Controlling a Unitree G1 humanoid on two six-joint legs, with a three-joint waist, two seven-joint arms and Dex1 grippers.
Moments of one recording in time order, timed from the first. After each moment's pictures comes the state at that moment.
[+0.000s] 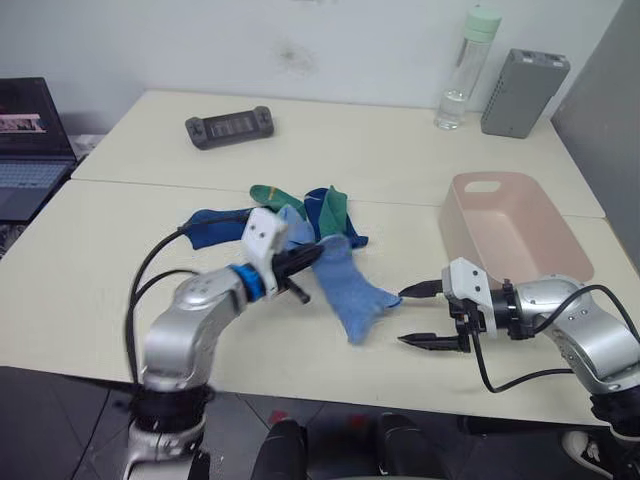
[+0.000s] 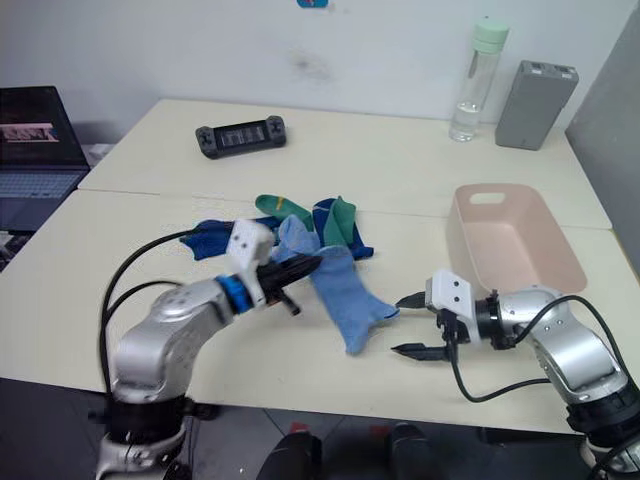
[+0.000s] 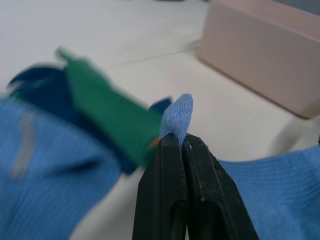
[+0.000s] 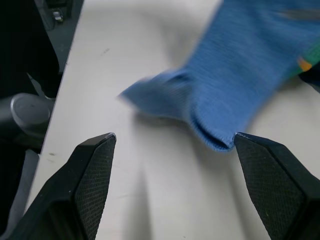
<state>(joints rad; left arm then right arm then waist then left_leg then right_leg) -0.20 0.29 0.16 -0.50 -0.34 0.90 -0.62 -0.29 -0.81 0.18 -0.28 0.36 0.40 1.14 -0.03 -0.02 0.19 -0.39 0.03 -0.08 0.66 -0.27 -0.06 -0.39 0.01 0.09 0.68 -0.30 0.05</state>
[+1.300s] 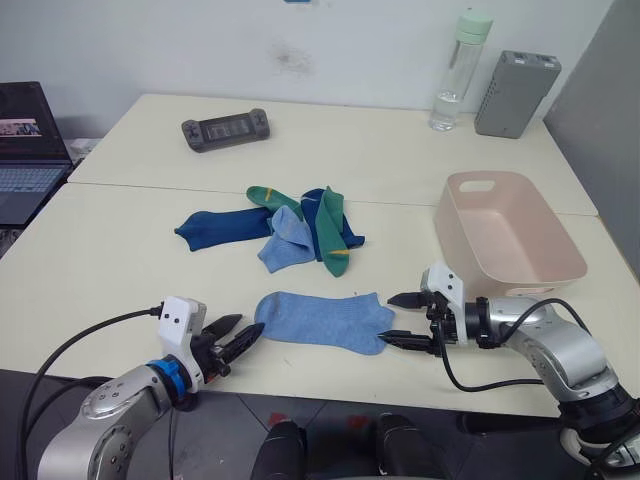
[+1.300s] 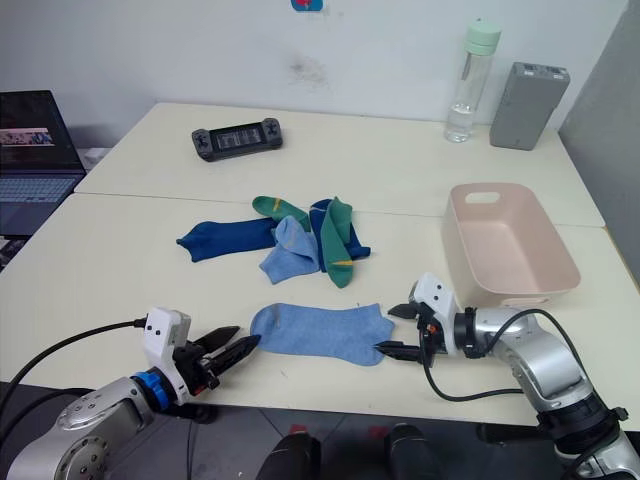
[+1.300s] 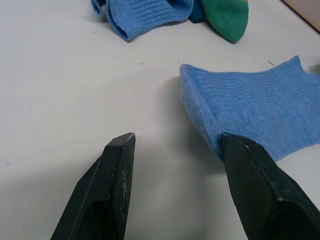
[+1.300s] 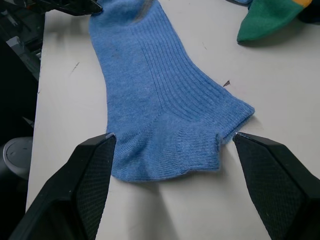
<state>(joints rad) 0.22 0.50 0.28 -0.47 -0.58 0.71 -0.60 -0.26 -0.65 0.20 -0.30 0.41 0.70 0.94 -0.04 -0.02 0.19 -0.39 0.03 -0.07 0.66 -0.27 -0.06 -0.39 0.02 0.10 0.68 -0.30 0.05</state>
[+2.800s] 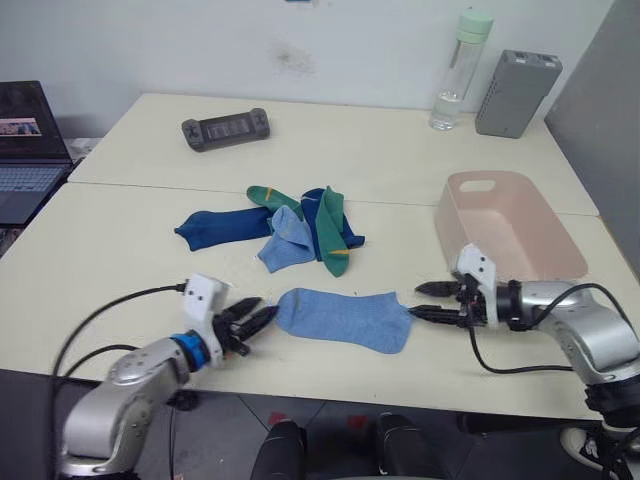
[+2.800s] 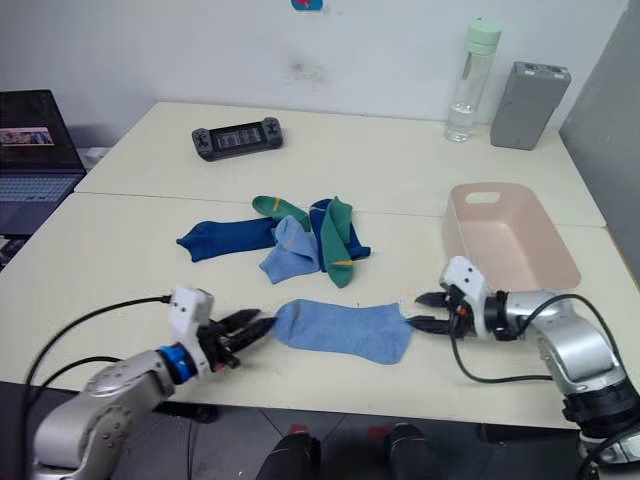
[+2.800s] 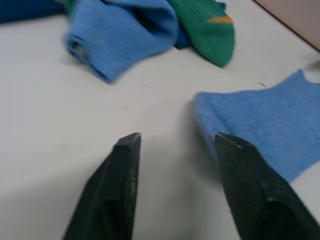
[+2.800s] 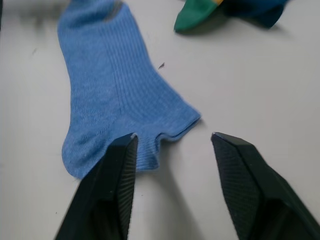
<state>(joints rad) 0.09 0.58 0.26 -0.43 -0.60 0.70 -0.60 -0.32 -0.76 0.08 -0.22 0.43 0.63 1.03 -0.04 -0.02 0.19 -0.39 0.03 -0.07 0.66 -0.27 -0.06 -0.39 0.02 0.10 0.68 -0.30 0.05</state>
